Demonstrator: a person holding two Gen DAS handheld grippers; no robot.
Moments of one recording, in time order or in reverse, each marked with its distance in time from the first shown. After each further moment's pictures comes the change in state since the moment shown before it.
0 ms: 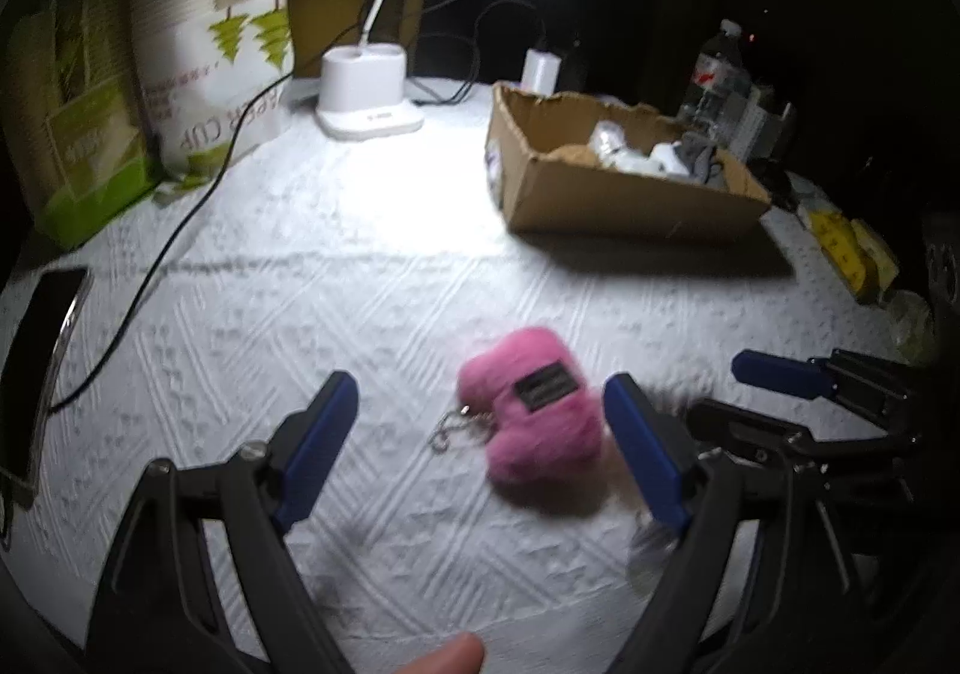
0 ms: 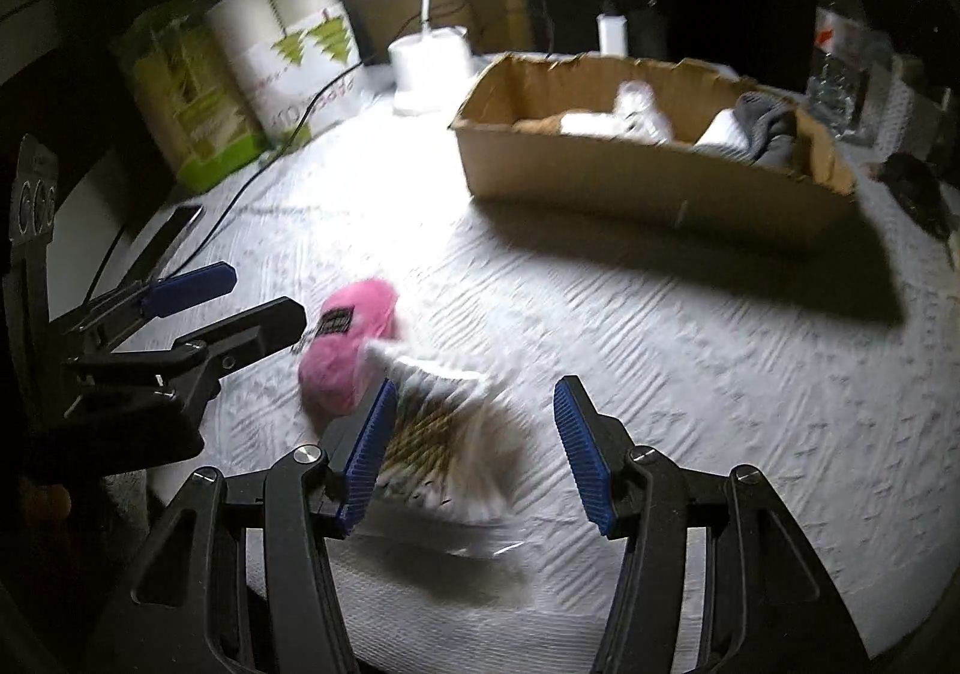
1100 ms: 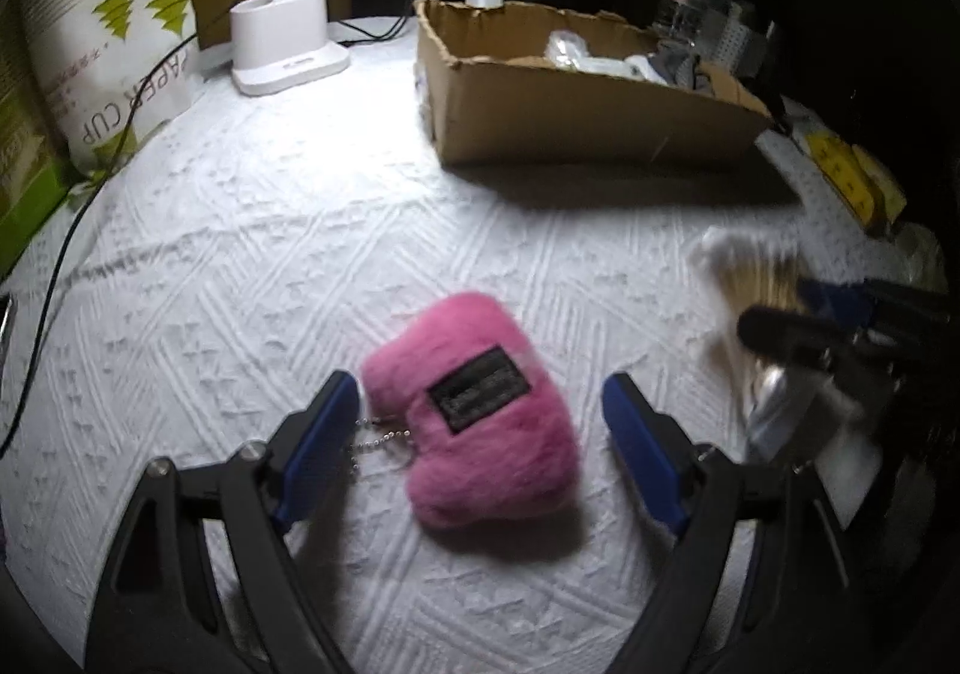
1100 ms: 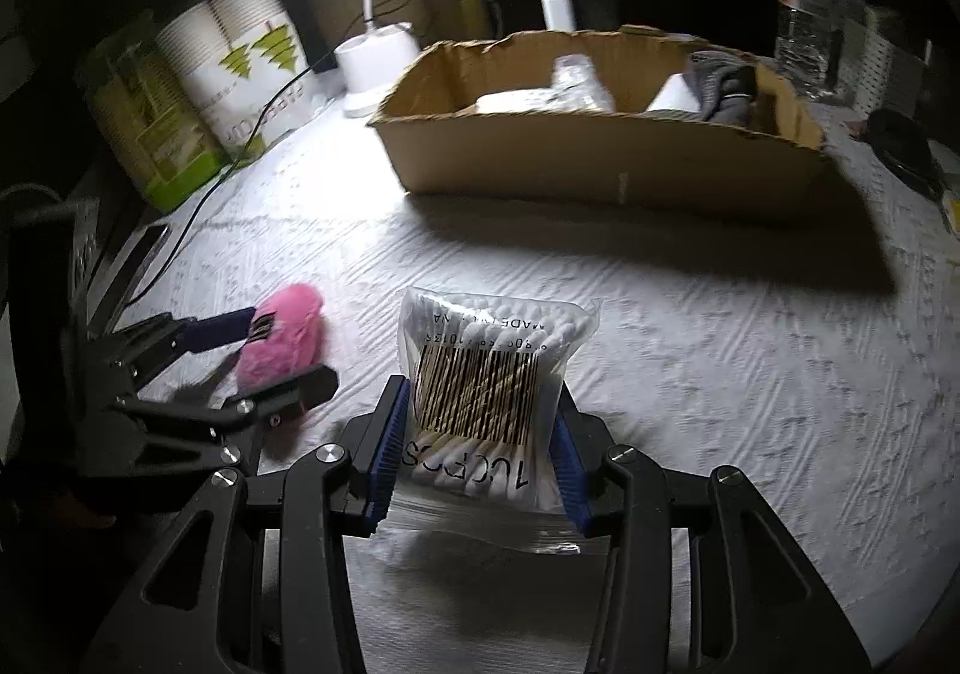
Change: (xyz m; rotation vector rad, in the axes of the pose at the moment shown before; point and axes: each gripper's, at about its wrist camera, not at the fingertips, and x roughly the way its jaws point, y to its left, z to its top) left arm 0.058 -0.035 0.005 0.122 0.129 -0.037; right arm 0.001 -0.052 -0.001 0.099 -0.006 -0.014
